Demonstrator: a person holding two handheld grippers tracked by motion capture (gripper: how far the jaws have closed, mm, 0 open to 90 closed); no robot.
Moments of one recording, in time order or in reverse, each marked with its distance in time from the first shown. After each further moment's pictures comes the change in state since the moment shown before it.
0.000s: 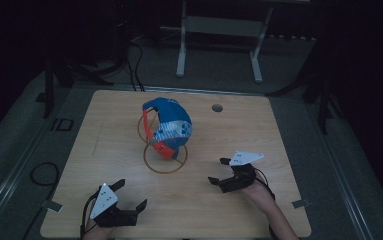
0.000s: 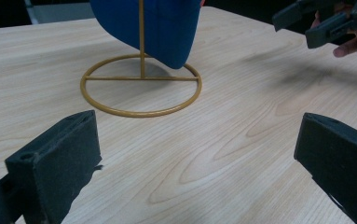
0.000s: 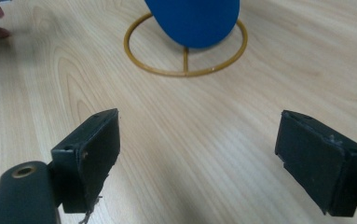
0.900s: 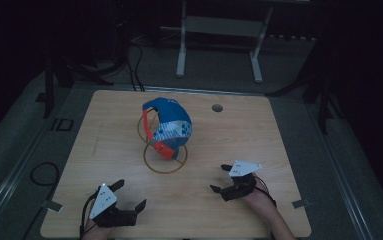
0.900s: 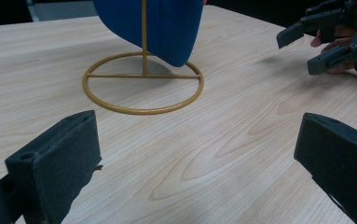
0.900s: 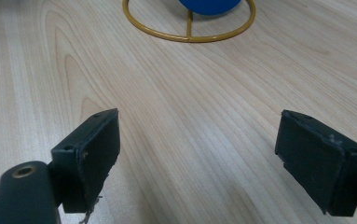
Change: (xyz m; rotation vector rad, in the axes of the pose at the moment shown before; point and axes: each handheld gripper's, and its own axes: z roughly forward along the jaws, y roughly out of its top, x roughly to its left) left arm 0.001 -0.002 -0.001 0.003 0.004 -0.010; right arm 0.004 -0.028 0.006 0.021 -0.027 -0.106
